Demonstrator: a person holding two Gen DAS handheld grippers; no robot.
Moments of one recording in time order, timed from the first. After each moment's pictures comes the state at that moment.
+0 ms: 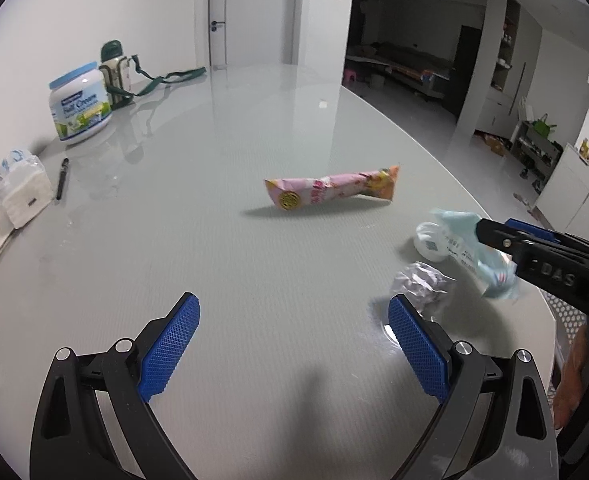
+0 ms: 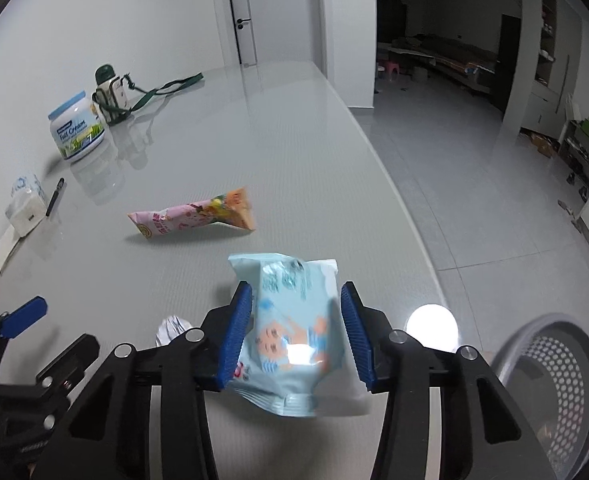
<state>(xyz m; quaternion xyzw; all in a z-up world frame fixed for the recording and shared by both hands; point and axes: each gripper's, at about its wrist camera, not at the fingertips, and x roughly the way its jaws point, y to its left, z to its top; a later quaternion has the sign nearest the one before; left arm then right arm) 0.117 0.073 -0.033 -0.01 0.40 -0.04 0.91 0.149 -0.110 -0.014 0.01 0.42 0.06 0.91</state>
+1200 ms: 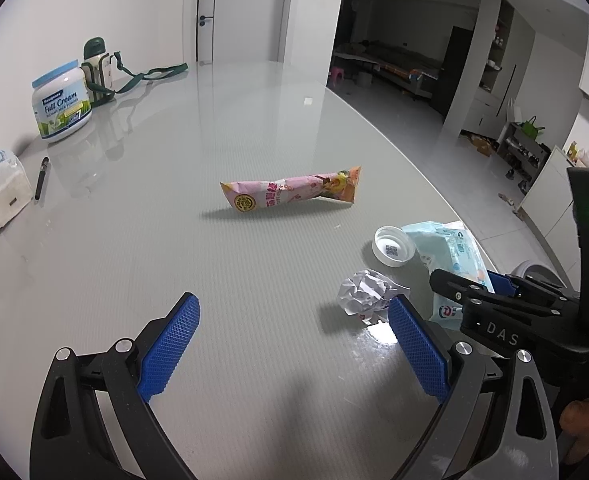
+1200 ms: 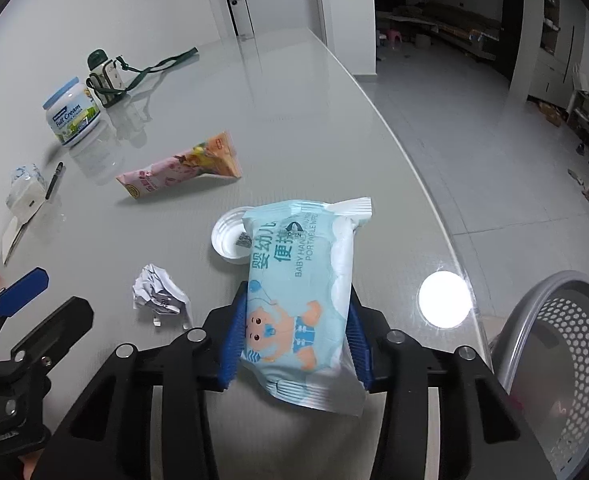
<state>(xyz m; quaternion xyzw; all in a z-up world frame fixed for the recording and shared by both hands) 0.118 0.046 -0.028 -0.03 0.41 -0.07 0.91 0.145 -0.119 -0.044 0.04 0.47 0.09 0.88</state>
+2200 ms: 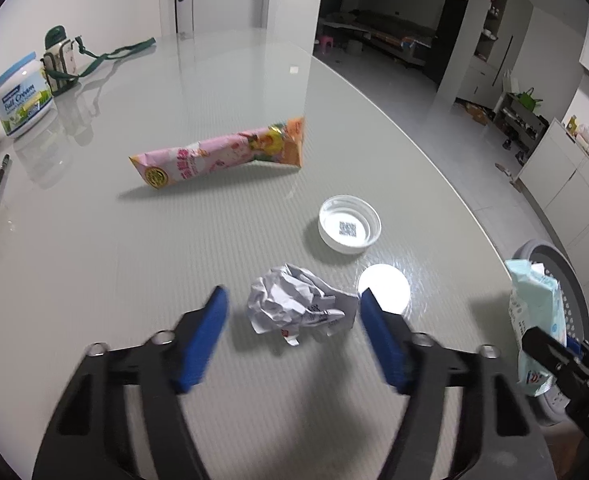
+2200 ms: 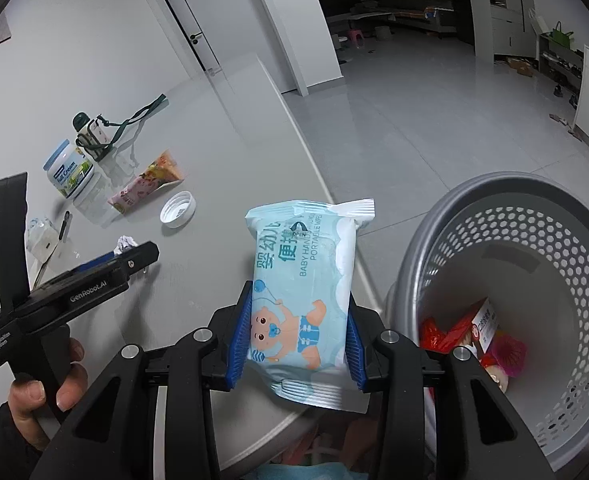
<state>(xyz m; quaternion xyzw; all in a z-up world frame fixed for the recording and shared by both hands) 0.144 -0.015 -0.061 -0.01 0.46 -0.08 0.89 0.069 -0.217 -0.049 0.15 0.44 0.05 0.88</state>
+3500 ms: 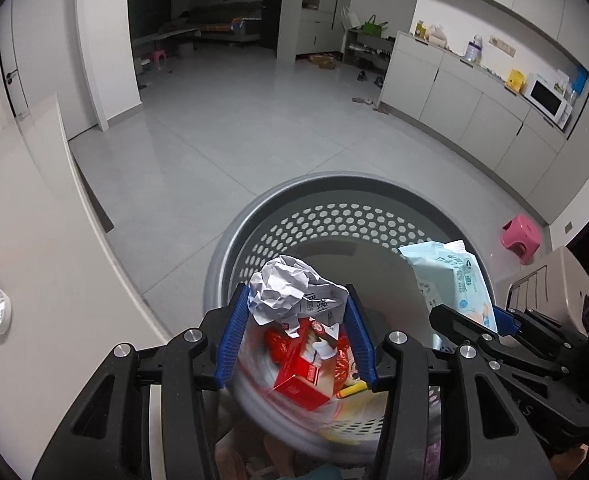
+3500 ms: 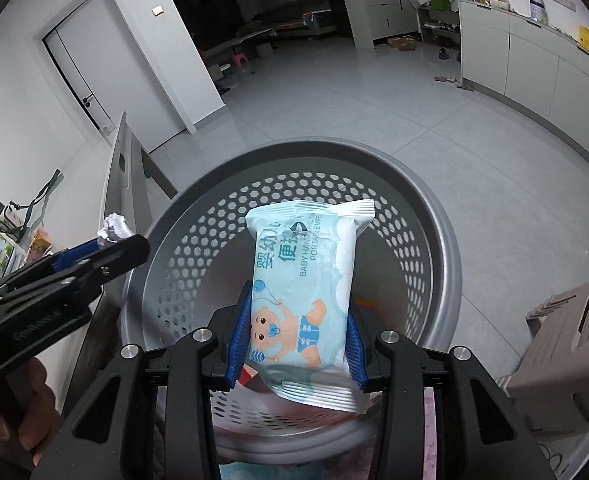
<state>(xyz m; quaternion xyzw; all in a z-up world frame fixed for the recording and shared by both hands) 0.088 -0.267 -0.058 0.11 0.43 -0.34 0.83 -0.030 -0.372 -0.072 0.22 0.41 -0.13 0.87</state>
